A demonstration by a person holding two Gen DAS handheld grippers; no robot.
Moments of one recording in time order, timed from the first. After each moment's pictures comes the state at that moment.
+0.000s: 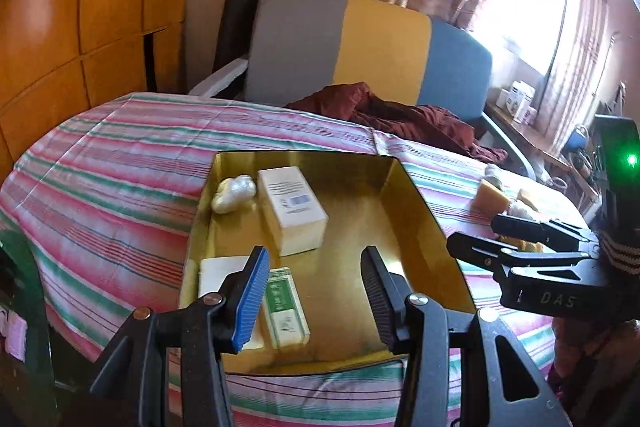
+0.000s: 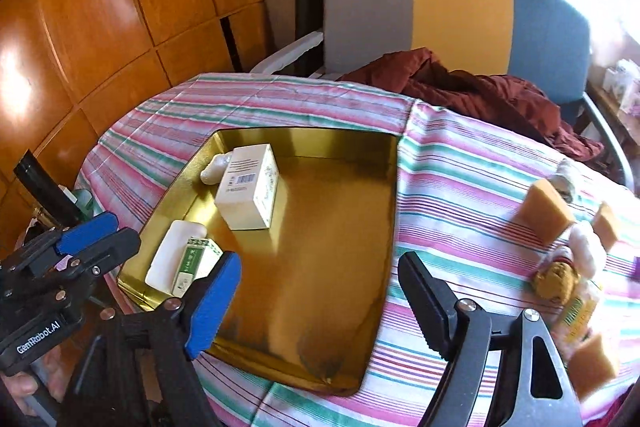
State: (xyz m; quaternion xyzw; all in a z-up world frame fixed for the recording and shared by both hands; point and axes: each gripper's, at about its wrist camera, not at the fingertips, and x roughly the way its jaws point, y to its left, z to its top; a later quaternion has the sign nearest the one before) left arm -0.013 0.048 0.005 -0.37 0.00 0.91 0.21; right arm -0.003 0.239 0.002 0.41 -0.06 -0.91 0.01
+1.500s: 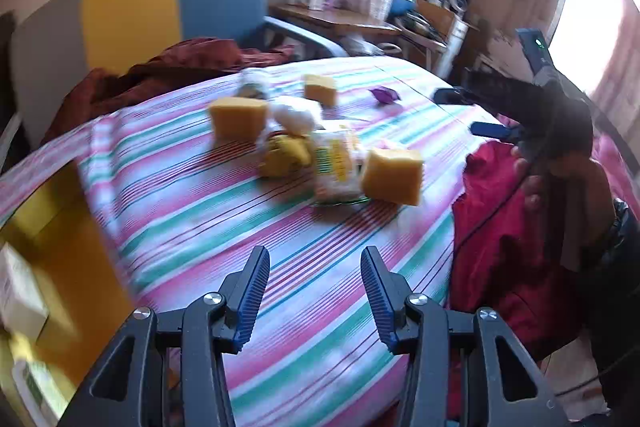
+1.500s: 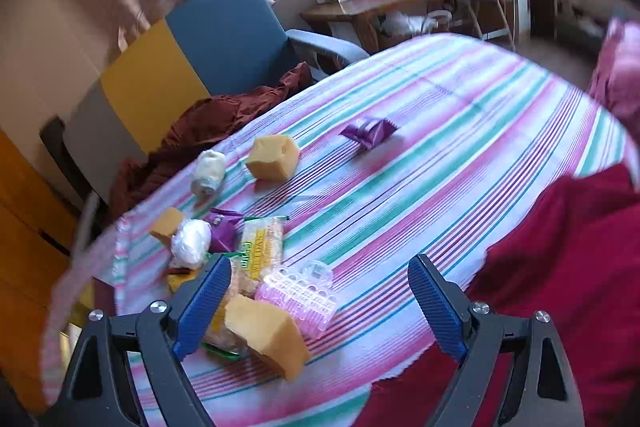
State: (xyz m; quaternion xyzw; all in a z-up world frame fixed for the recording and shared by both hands) left arm 0.068 0.295 -0.026 -0.39 0.18 0.75 0.51; right arm 0.200 0.569 -0.021 0.30 -0.35 -0.82 -0.33
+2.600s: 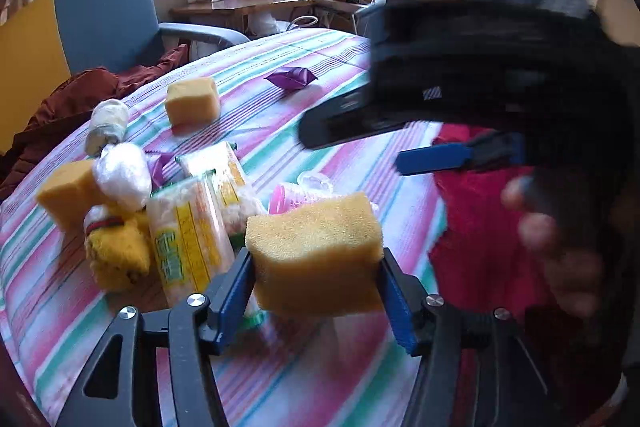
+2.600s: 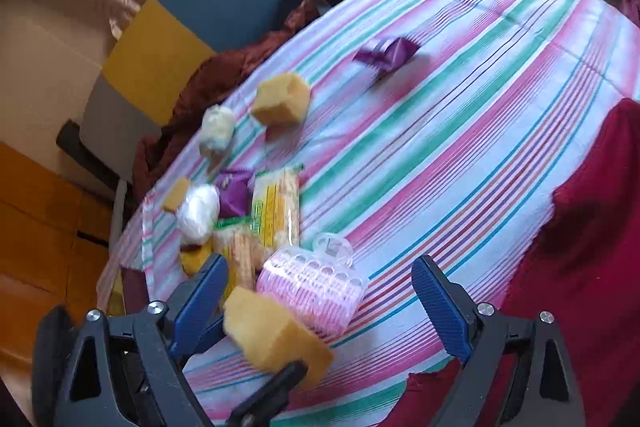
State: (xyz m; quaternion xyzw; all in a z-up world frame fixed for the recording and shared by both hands) left arm 0.097 0.434 -0.074 -0.35 0.24 0.67 0.60; right arm 0.177 0.582 -0.069 0.36 -0.44 -0.79 -0.25
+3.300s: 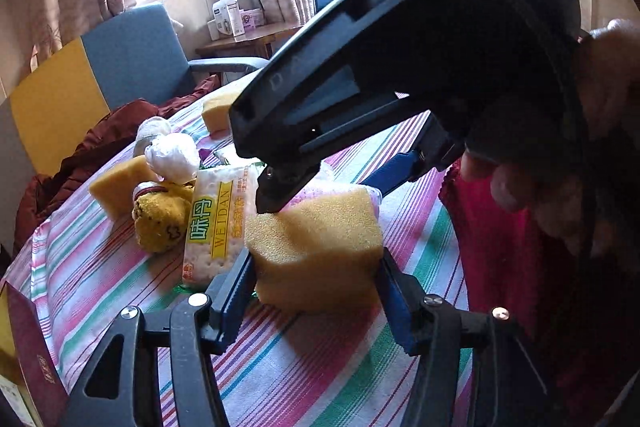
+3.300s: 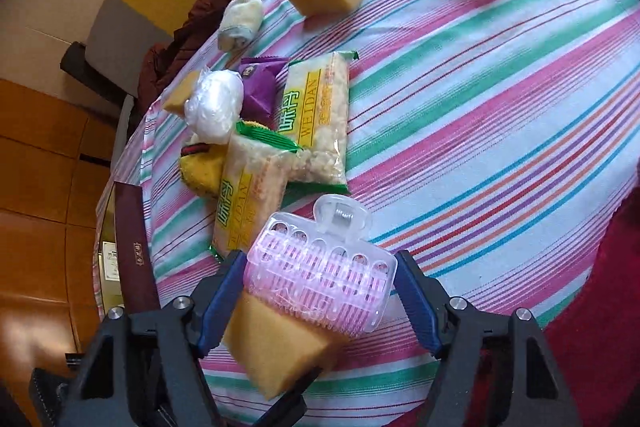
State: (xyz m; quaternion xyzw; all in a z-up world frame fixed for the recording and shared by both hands) left arm 0.129 0.390 -0.088 -0.26 0.28 0.73 0.57; right arm 0.132 0.547 -0.105 0.46 -0.43 -0.76 -0.15
